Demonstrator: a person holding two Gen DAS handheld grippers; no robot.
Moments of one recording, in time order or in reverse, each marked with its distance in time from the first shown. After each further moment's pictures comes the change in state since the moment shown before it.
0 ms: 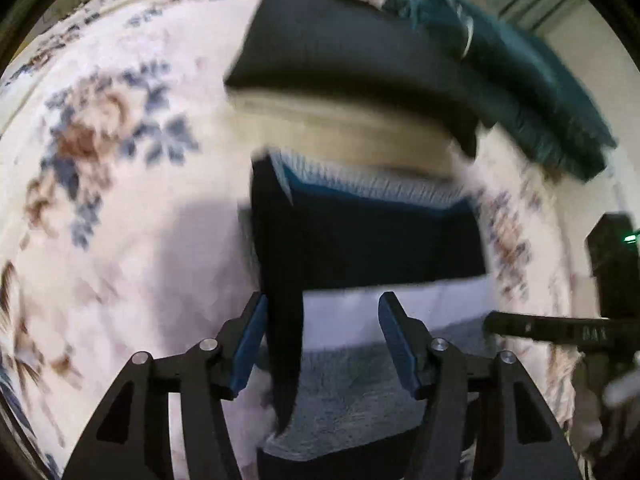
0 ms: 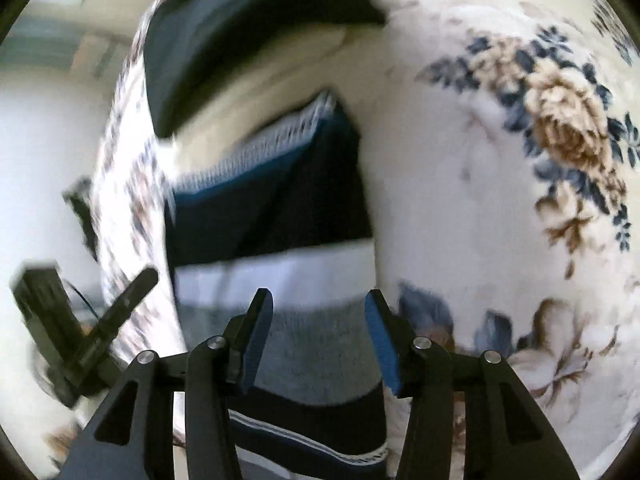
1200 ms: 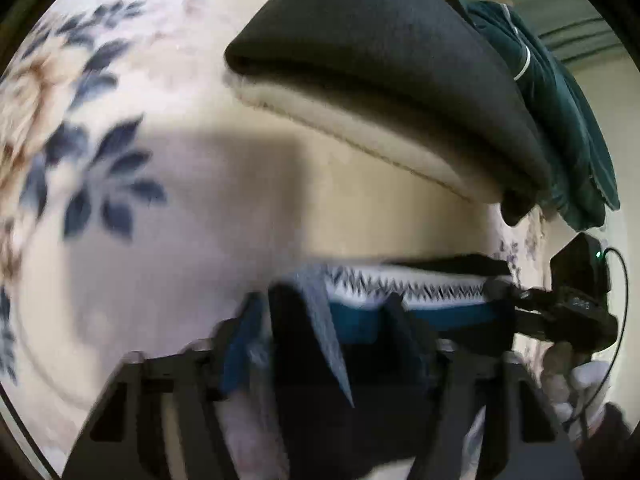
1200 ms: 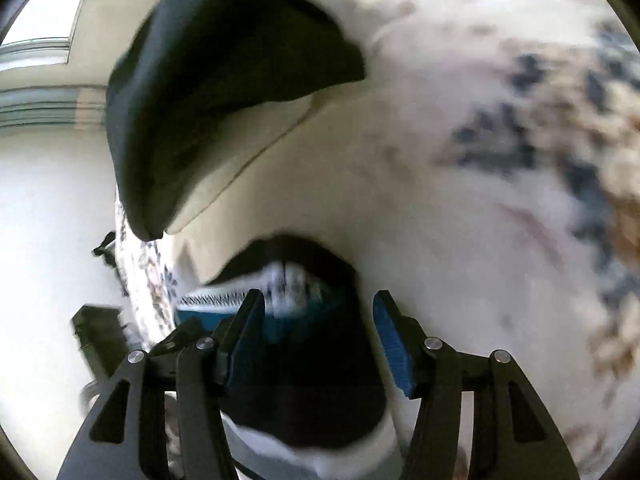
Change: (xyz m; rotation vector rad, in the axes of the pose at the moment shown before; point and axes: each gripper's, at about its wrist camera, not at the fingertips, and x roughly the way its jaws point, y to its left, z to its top) left arm 0.071 0.050 0.093 -0.132 0.077 -0.169; right arm 0.070 -0.028 0.090 0.167 -0.008 0.234
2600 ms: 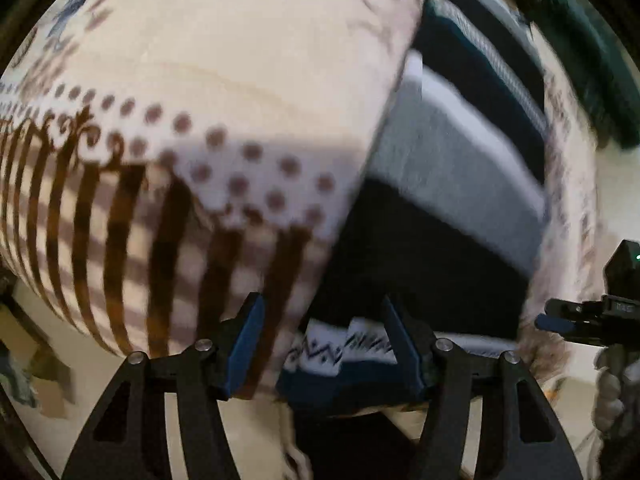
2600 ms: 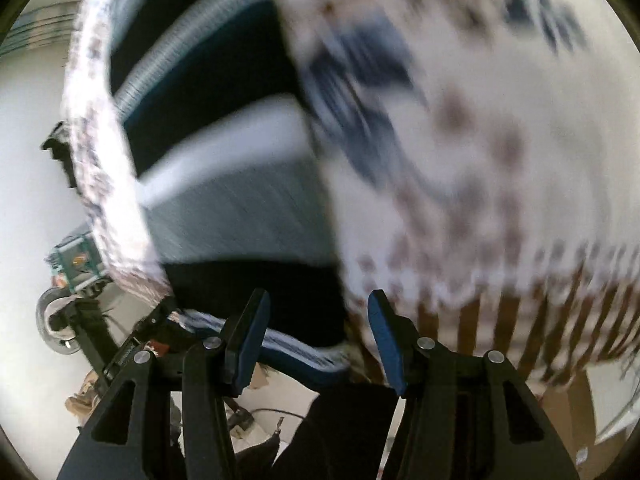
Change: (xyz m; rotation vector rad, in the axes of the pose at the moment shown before) left arm -0.129 0.009 -0.450 -0.174 0.144 0.318; right arm -0.035 -0.103 -0.442 0.080 0.326 -0.221
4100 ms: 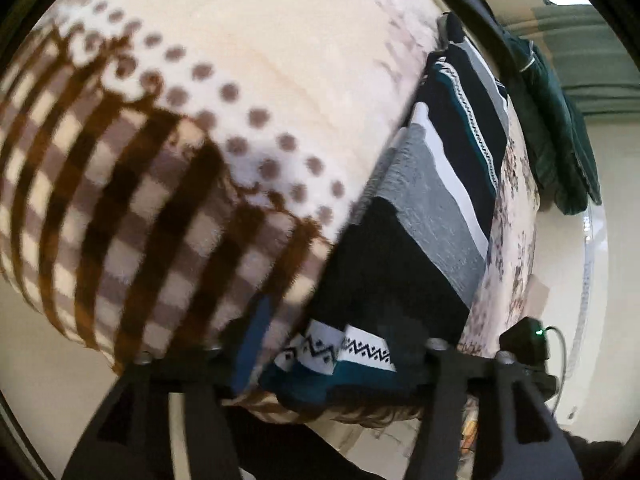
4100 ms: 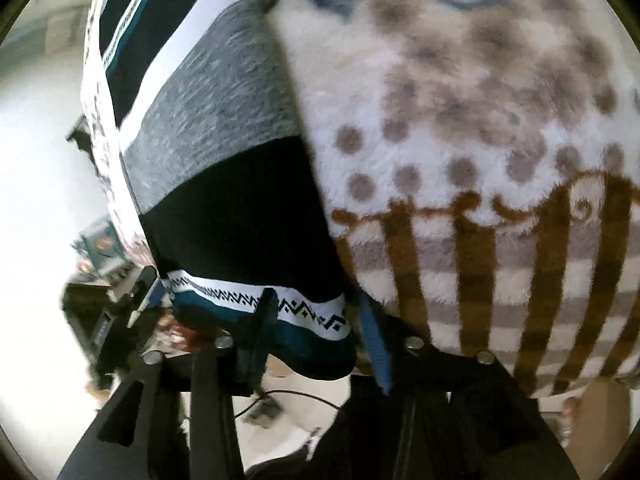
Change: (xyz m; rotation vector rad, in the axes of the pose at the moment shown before) left arm 0.002 0.066 -0.027 -0.191 -0.080 -0.393; right arm 0.111 0.020 -0.048 0.009 0.028 0.196
